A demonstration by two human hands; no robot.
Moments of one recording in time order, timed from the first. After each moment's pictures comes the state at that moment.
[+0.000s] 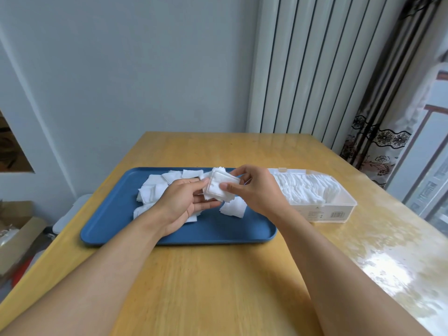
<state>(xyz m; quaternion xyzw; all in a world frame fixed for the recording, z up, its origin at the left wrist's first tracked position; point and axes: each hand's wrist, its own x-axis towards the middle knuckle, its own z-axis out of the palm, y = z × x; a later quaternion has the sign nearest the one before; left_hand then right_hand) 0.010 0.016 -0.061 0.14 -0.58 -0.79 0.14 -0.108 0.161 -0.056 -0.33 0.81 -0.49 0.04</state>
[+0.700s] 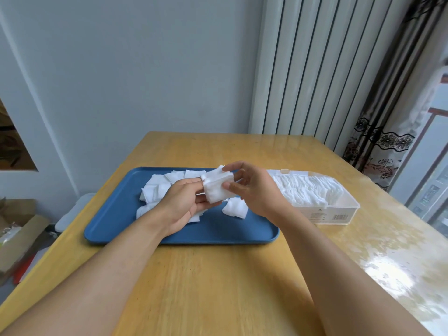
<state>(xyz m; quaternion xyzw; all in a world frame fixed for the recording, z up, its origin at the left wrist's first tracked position) 0.011 0.017 -0.061 0.16 -0.58 -0.79 0.15 -0.103 0.158 -0.053 -0.41 0.74 -0.53 0.08</state>
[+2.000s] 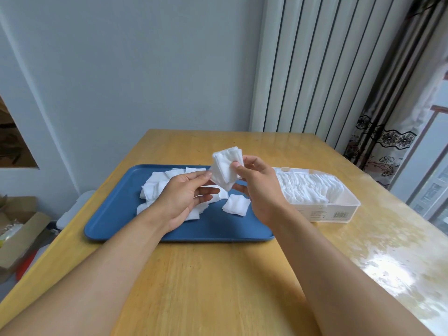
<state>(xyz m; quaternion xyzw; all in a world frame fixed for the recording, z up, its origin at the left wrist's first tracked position) 0.009 0.011 -0.063 0.16 -0.60 -0.77 0.18 -0.092 0.150 -0.050 -0.21 0.59 -0.76 0.18</state>
